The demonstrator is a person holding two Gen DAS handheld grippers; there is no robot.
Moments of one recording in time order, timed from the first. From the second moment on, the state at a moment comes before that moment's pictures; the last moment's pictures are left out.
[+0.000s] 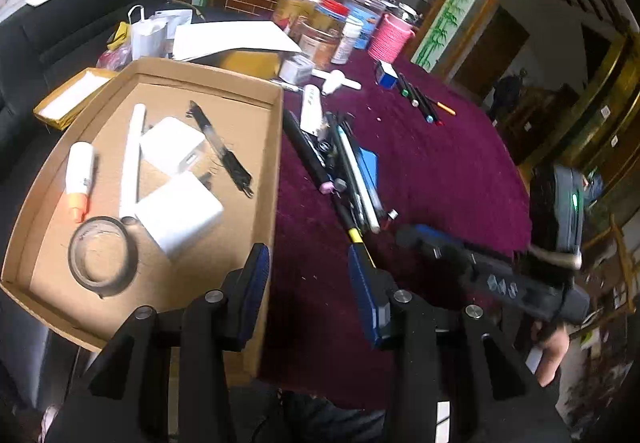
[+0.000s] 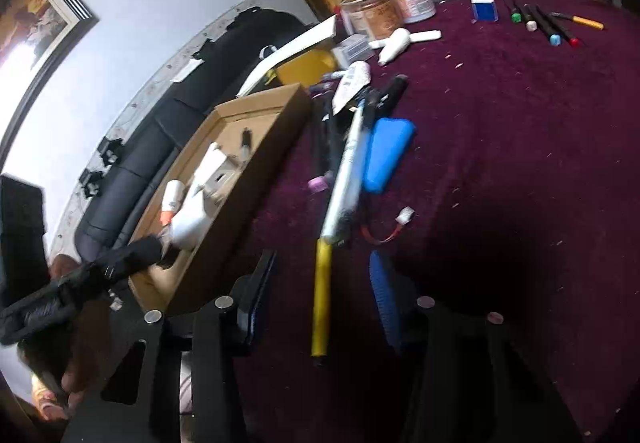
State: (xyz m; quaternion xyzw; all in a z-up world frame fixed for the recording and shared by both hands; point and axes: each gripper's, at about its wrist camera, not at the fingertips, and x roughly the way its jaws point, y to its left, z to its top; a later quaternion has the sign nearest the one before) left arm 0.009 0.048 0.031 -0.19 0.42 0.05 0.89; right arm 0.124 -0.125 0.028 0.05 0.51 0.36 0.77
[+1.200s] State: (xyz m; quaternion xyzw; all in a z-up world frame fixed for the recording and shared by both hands) left arm 0.093 -0.031 -0.030 -0.14 0.53 0.07 0.83; right arm 0.192 -0.128 -0.007 0.04 0.55 0.38 0.74
